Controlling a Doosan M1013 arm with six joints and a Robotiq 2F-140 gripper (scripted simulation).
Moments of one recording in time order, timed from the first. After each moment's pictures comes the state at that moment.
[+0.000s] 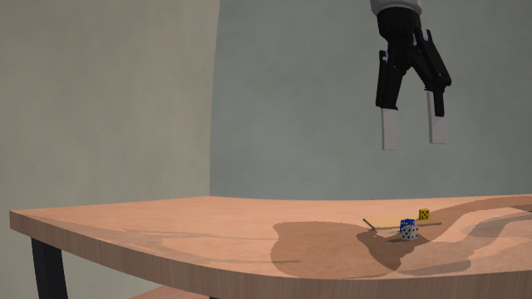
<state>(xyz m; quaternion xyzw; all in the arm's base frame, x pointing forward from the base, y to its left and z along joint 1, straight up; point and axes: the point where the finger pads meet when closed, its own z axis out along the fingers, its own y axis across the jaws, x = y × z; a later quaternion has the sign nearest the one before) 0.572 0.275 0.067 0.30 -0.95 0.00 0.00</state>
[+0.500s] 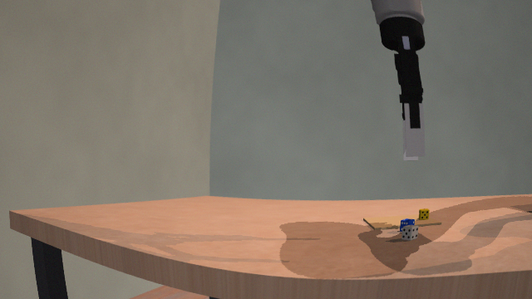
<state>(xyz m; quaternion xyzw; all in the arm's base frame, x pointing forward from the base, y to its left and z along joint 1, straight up) 0.570 0.272 0.051 0.05 -1.00 -0.01 0.00</state>
